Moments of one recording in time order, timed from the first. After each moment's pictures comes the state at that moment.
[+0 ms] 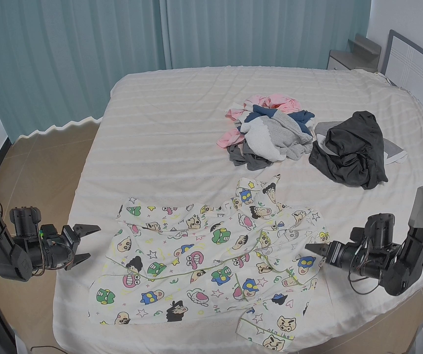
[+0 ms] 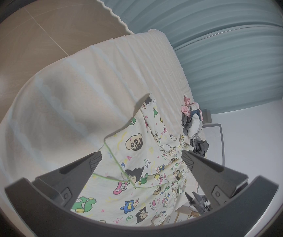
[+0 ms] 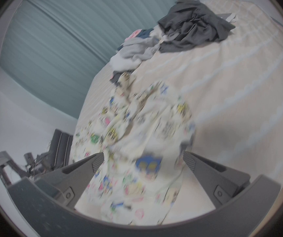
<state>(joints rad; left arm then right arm) 0.23 2.08 -0.44 -1.01 -0.64 -0.80 0.19 2.15 -0.34 -1.25 0.21 0.56</state>
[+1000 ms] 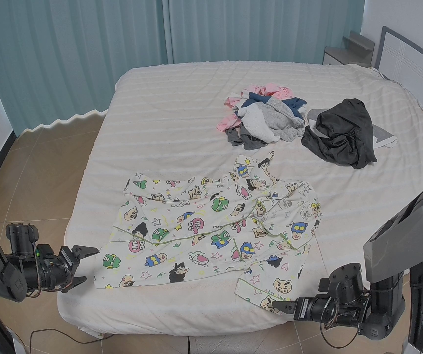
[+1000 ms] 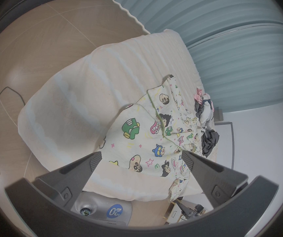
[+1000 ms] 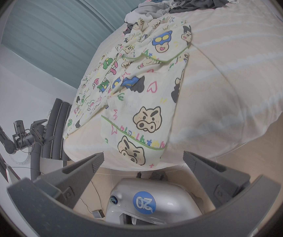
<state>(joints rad) 0.19 1.96 -0.22 -1.01 -0.52 -0.81 0.56 2.35 -0.09 -1.53 0.04 0.67</state>
